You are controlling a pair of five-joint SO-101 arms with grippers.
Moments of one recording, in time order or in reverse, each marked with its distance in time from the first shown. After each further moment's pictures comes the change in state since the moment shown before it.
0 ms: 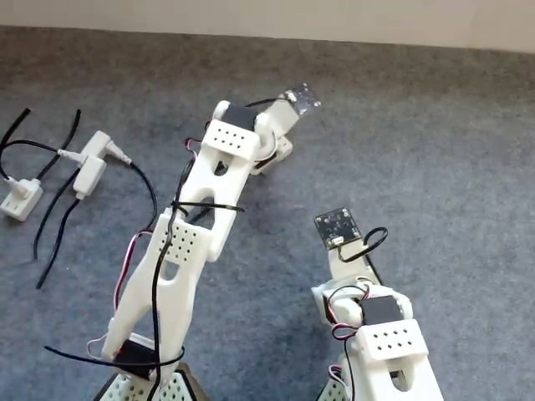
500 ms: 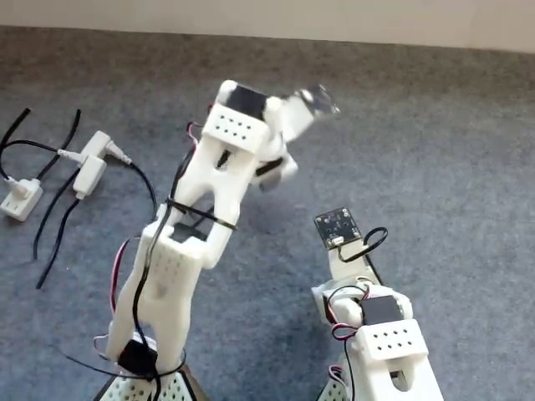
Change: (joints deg) left arm 7.0 -30.3 24.6 15.5 -3.8; right arm 0.0 0.0 0.0 0.0 0.0
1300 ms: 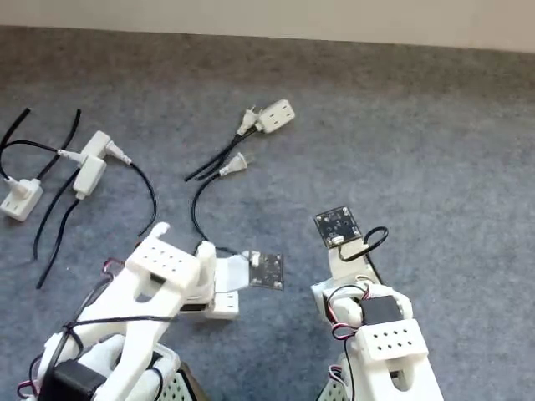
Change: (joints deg) left arm -3.3 -67.3 109.6 -34.6 -27.0; right arm 0.0 0.0 0.0 -1.1 0.0
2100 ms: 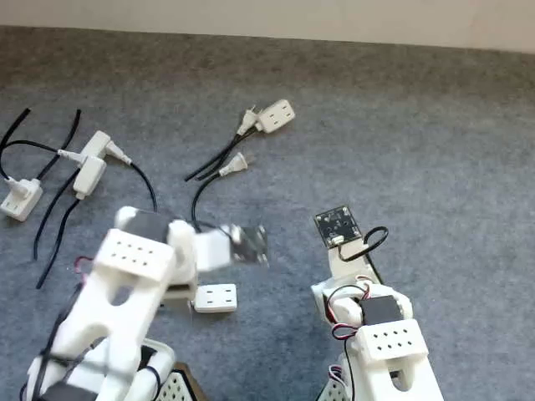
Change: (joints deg) left arm -11.1 -8.5 -15.2 14.0 -3.7; right arm 0.0 0.0 0.0 0.0 0.0
